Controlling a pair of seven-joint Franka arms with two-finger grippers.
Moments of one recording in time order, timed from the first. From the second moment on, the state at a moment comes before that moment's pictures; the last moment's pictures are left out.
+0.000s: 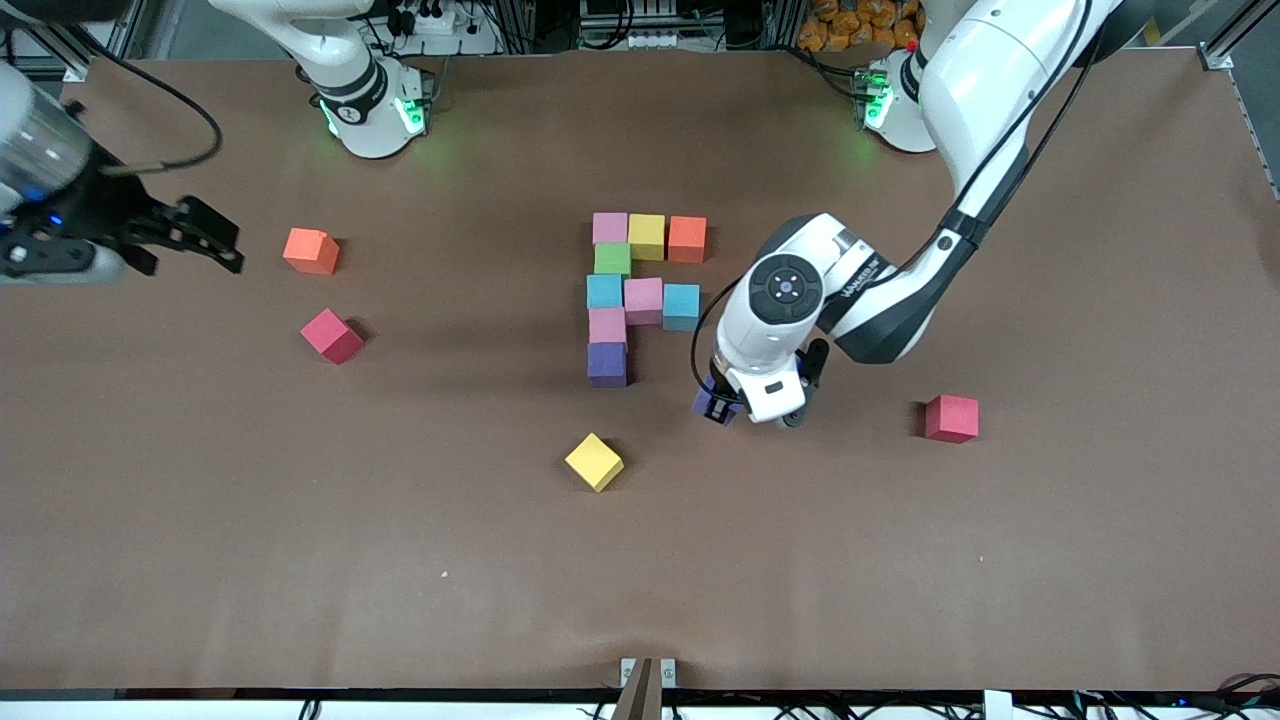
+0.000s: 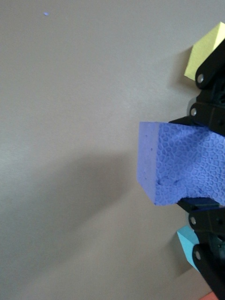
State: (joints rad) left arm -0.20 0.70 -0.55 -1.49 0.32 2.13 -1.93; right arm -0.04 -0.03 0.13 -1.56 0.03 1.55 0.09
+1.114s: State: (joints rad) left arm -0.43 0.80 -0.40 -1.43 0.32 2.13 -2.35; right arm -0.05 0.01 0.04 -1.38 0.04 1.38 -0.03
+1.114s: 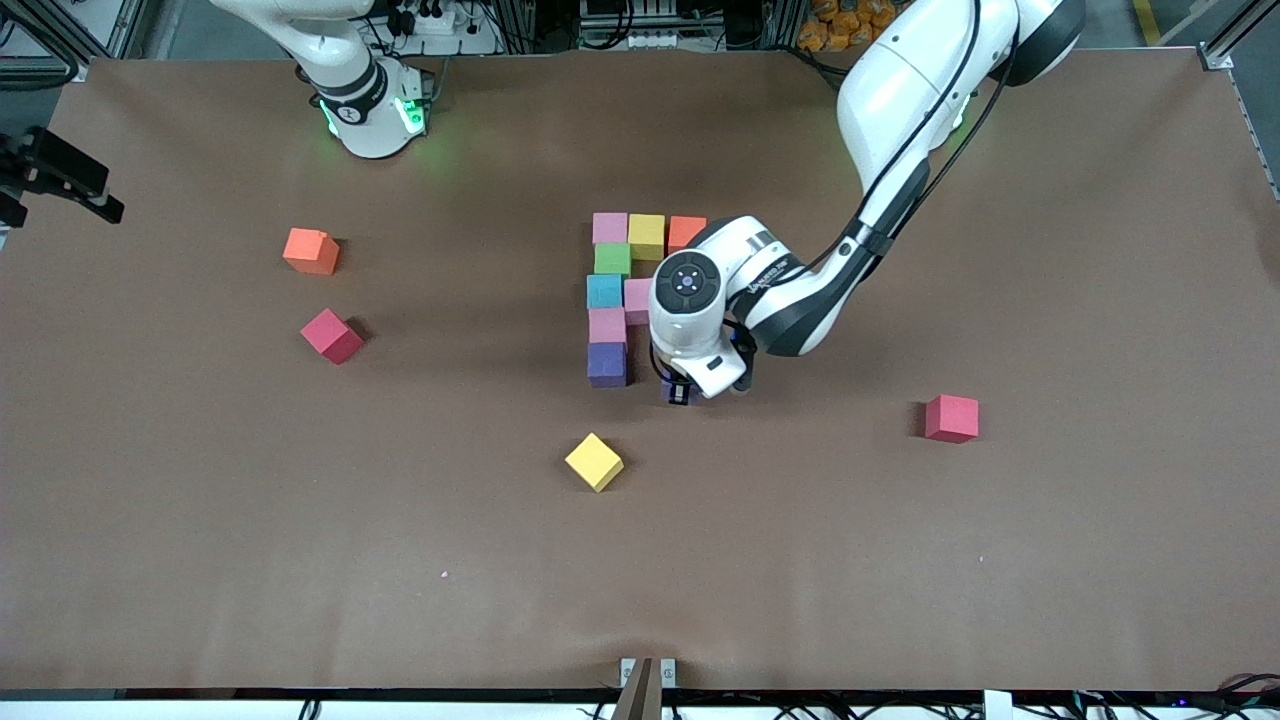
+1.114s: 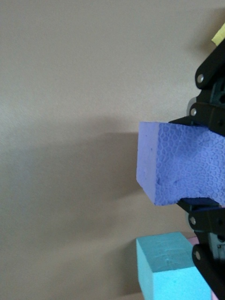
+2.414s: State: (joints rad) left arm -0.51 0.89 -0.37 -1.33 0.24 2.13 -2.44; right arm 0.01 0.02 0.03 -1.37 0.04 1.36 -0.03
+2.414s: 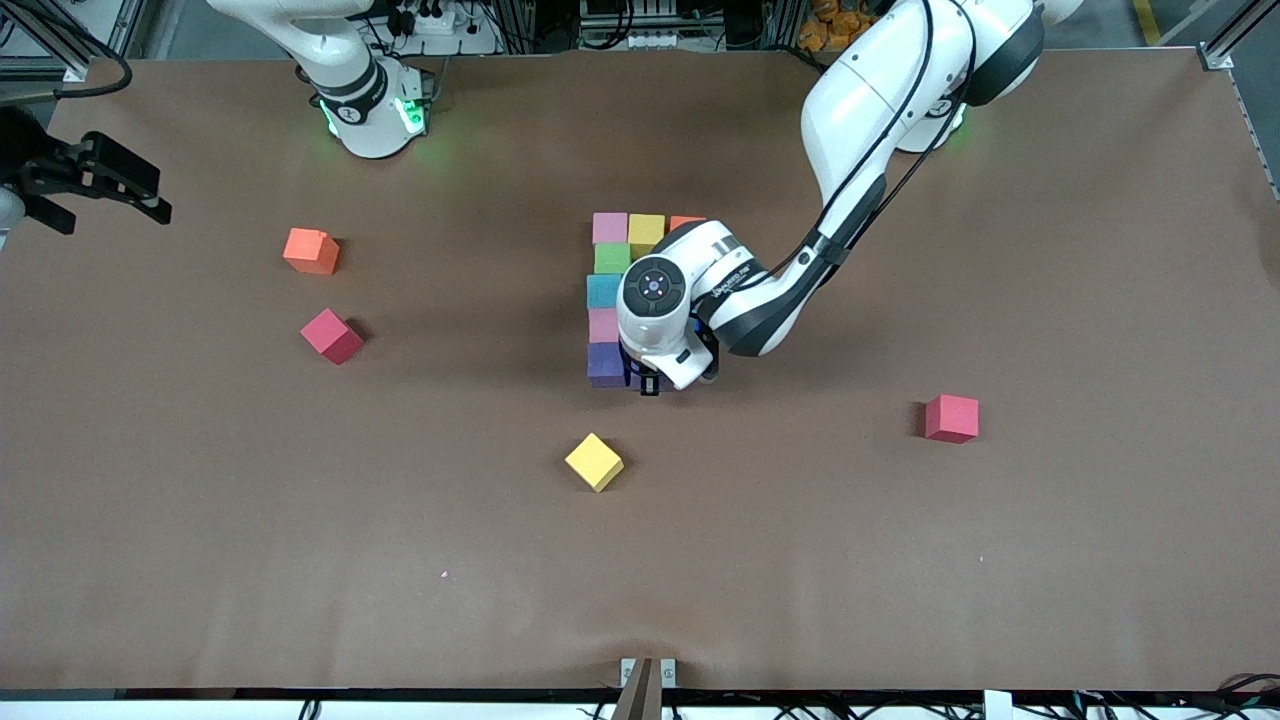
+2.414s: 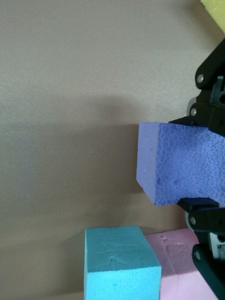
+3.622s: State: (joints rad) left arm -0.53 0.91 -0.37 -1.32 0.24 2.14 -2.47; right arm -0.05 0.02 0.02 -1.37 0.04 1.36 -0.02
